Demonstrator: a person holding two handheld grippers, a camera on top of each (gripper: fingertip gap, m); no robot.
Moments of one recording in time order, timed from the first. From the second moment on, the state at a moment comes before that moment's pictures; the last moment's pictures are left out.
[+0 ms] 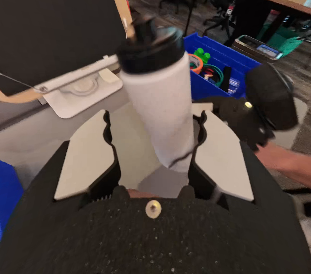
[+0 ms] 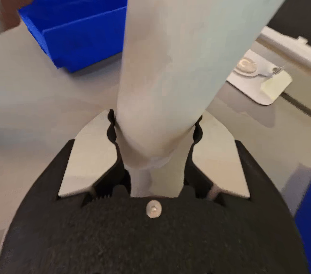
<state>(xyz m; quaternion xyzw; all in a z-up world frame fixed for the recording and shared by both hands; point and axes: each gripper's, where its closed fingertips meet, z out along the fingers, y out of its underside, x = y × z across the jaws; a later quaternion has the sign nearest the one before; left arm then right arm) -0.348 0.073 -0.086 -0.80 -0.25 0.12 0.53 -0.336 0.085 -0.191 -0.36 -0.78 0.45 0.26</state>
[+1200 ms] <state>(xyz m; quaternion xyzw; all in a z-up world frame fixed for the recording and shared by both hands) -0.377 0.072 -0.117 -0.71 -0.28 0.00 0.64 -0.329 0.068 -0.198 -0.28 -0.79 0.44 0.33</state>
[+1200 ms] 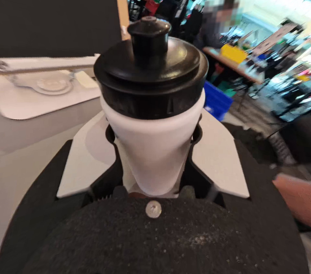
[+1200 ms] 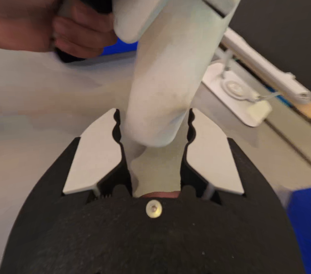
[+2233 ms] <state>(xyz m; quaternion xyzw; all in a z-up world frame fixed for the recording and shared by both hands) -0.348 0.038 -0.127 -0.82 -0.14 0.26 0.49 -0.341 0.119 -0.089 -0.16 -0.95 0.23 0.15</state>
